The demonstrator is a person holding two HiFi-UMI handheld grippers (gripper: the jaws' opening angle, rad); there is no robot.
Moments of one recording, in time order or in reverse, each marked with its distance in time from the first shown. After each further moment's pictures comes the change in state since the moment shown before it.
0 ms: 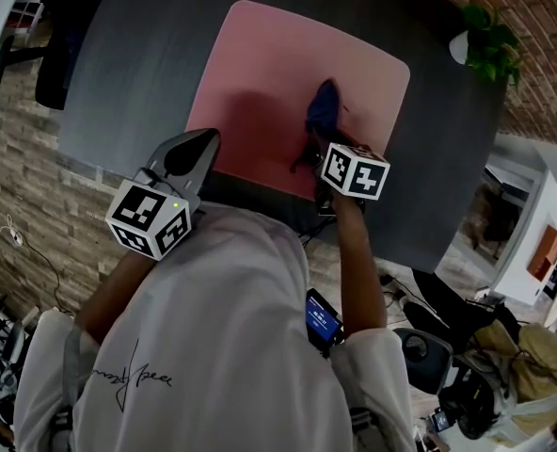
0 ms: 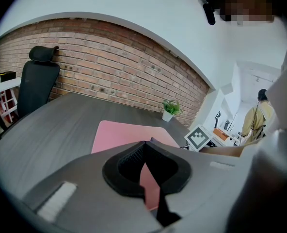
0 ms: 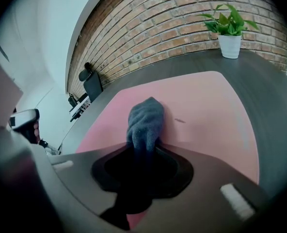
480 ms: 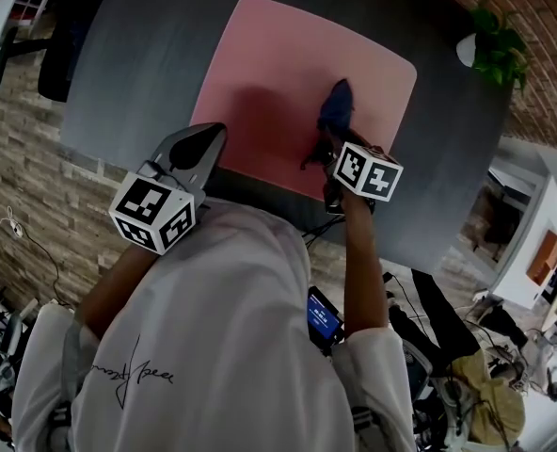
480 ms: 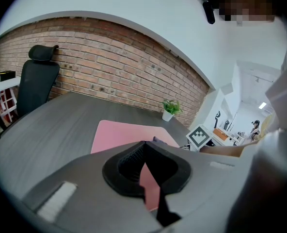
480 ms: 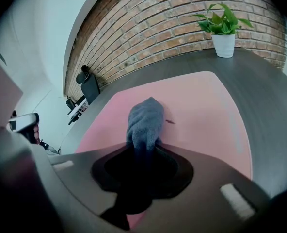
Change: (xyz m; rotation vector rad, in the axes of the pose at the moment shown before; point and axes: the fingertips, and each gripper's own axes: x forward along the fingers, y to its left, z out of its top) left arm 0.006 0.000 -0.001 -0.002 0.007 -0.003; right arm -0.004 -0.017 0.003 0.032 -0.012 -0.011
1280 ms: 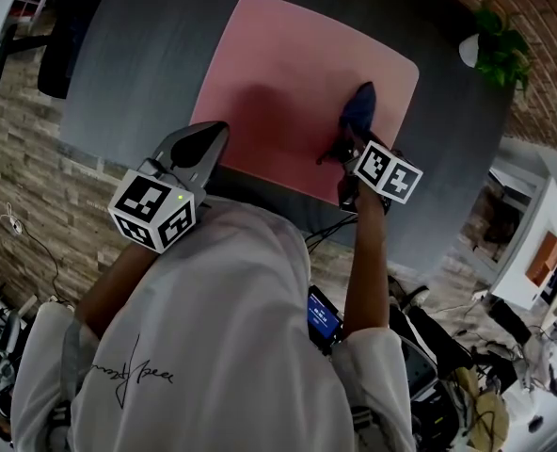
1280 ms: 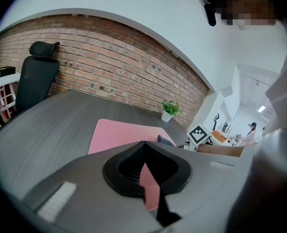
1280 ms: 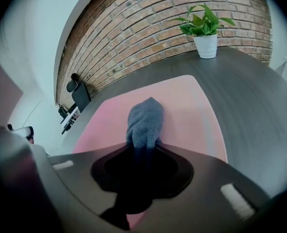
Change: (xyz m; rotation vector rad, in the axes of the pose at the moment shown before) left arm -0.001 -0.001 0.001 -0.028 -0.001 -0.019; right arm -0.017 -0.037 0.014 0.095 -0.046 -0.062
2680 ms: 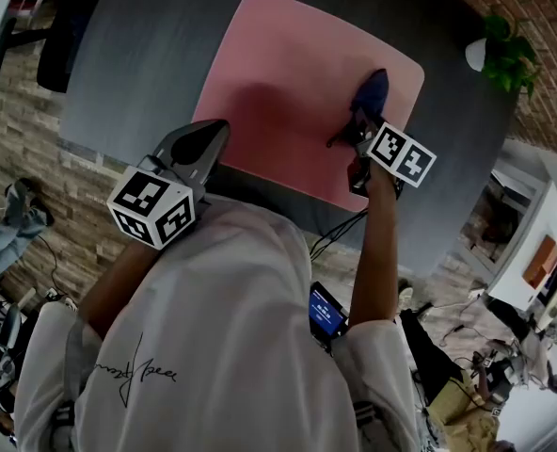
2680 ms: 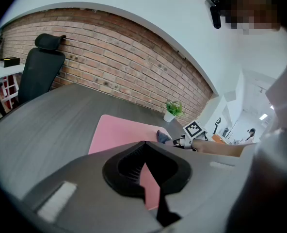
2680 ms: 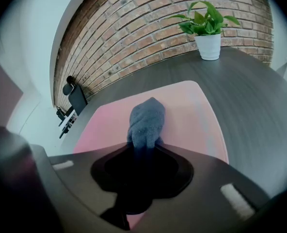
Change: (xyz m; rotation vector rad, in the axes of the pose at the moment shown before) left arm 0.002 0.015 -0.004 -0.070 0.019 0.007; right arm 0.020 -0.005 0.037 0.025 -0.002 -0.006
